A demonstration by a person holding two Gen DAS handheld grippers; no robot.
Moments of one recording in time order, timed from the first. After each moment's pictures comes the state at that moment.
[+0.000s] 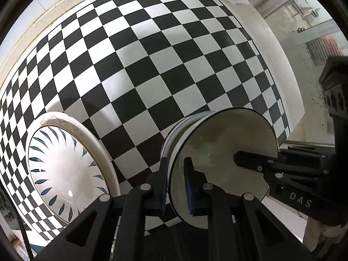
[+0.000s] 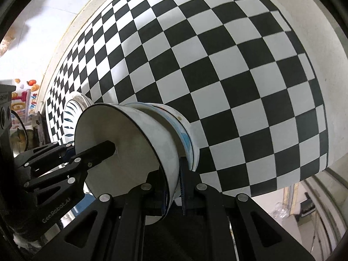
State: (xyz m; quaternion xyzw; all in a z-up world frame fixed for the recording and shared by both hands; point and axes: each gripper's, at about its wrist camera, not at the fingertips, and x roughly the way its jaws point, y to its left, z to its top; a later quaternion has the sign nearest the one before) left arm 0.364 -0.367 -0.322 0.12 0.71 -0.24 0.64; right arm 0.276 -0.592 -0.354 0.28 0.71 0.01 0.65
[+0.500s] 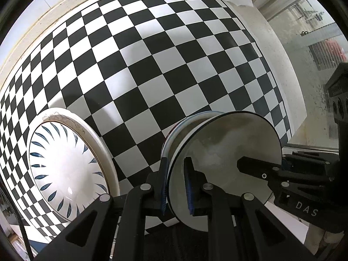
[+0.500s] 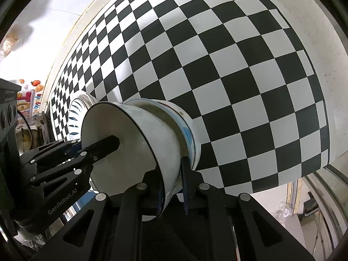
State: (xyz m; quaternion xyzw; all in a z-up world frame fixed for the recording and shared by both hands) left arm 0.363 -0.366 -0.321 0.12 0.71 -0.23 0.65; right arm 0.272 -0.592 -0.348 0.28 0.71 0.01 0.65
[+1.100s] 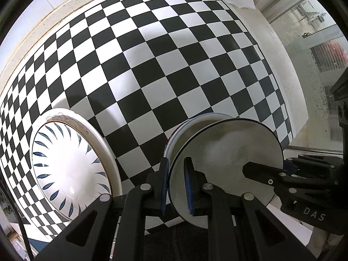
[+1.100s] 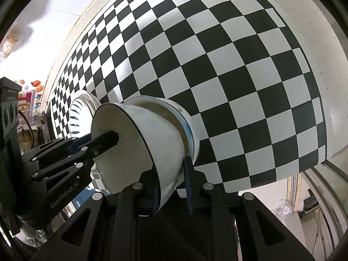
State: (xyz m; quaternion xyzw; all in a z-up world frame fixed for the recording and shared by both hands) left arm 0.364 -0.365 -0.318 0.12 0.71 -0.22 0.66; right arm 0.270 -0.596 -0.346 0.29 0.71 0.02 0.64
